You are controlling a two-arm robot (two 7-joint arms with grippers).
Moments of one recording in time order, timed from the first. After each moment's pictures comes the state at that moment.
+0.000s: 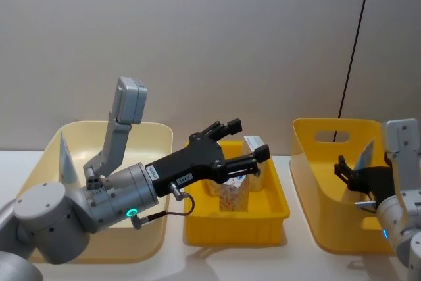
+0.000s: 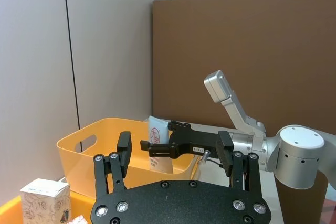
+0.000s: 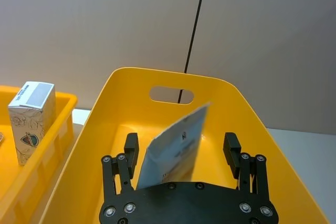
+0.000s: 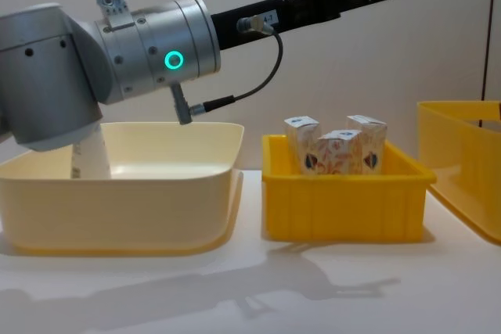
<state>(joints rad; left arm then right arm) -0.69 0.18 0.50 -1.20 -0.66 0.01 -0.83 0.37 0.20 -0.10 -1.43 0.03 0.31 -0.09</state>
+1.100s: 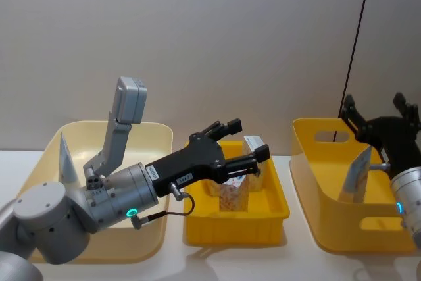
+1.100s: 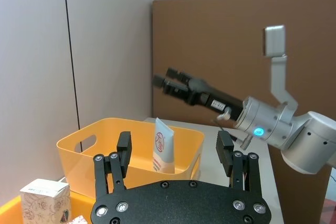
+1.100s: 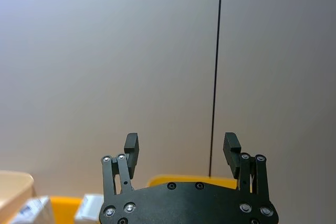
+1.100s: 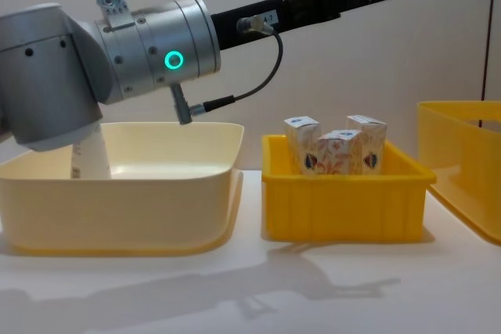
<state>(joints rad) -0.69 0.18 0.50 -1.20 -0.66 0.01 -0.83 0.34 0.18 -0.04 -1.54 0.13 -0.01 0.02</state>
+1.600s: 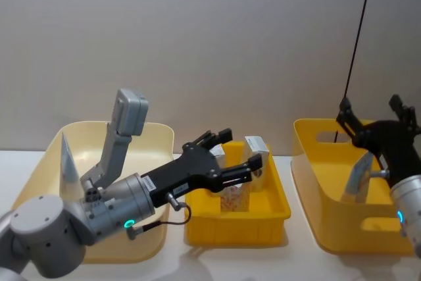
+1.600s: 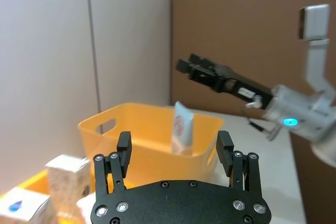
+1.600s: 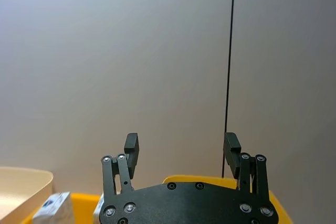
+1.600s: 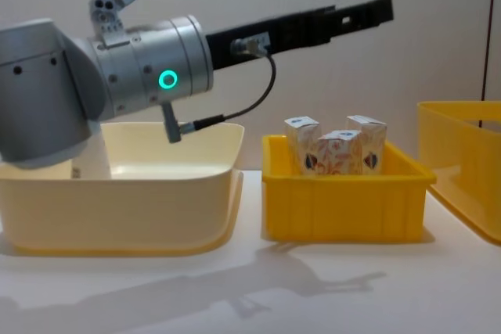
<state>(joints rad) -0.64 0.20 0.49 -1.24 -0.61 0.01 -0.75 0.30 0.19 -0.05 -1.59 0.17 -0.04 0.05</state>
